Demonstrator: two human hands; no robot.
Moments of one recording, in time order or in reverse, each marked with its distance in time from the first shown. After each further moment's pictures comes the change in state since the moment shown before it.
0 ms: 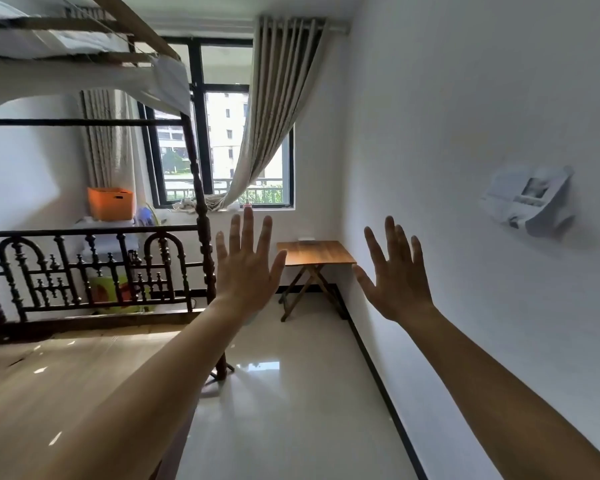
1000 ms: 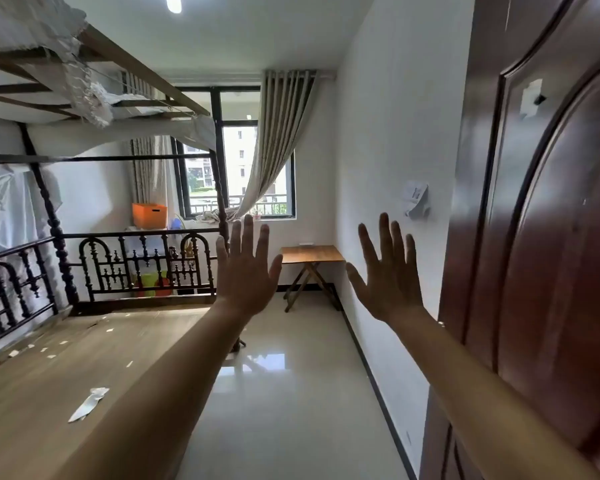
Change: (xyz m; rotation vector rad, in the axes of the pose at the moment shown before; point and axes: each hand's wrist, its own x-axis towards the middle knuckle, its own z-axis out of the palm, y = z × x) left_hand -0.309 0.191 -0.390 0.097 0.078 -0.013; right_hand -0.371 0.007 -0.381 0.059 0.184 -0.032
